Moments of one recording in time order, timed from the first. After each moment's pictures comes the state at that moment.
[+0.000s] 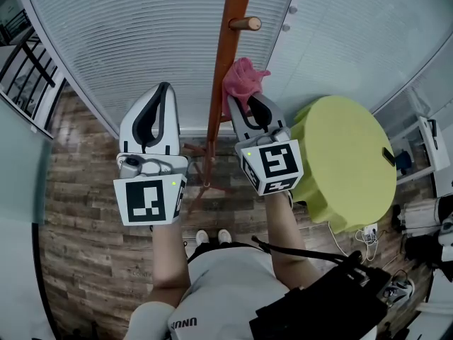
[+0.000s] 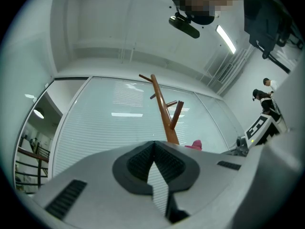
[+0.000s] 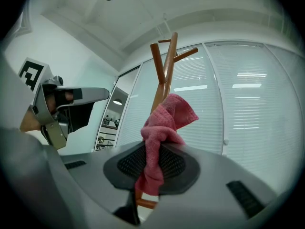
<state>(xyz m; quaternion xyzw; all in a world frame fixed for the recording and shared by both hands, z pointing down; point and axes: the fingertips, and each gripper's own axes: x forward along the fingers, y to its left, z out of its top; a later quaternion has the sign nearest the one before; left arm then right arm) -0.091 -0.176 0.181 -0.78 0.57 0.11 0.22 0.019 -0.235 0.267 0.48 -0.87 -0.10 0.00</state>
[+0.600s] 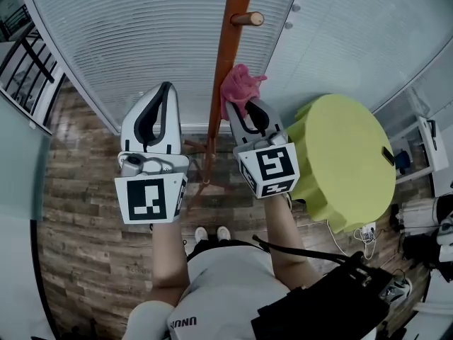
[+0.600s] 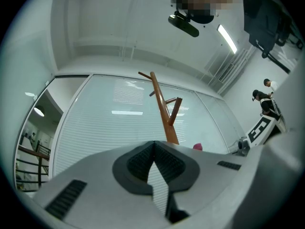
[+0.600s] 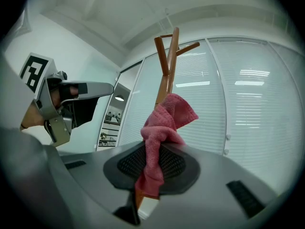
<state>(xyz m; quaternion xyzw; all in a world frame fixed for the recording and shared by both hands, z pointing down) -0.097 -0.175 0.192 -0.79 0.57 0.11 0.20 0.008 -0.228 0.288 0.48 -0.87 -0.09 0.03</state>
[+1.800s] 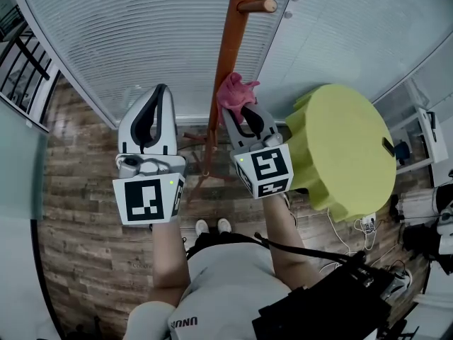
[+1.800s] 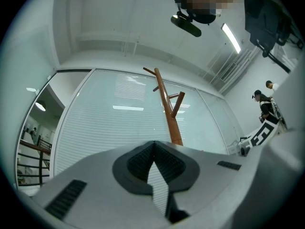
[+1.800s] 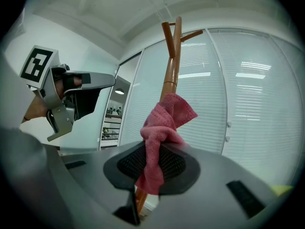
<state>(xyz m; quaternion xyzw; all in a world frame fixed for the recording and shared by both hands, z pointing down) -0.105 -0.178 0.212 -0.79 0.58 0.09 0.18 0.004 -0.222 0.332 0.48 -0.87 -0.06 0.07</state>
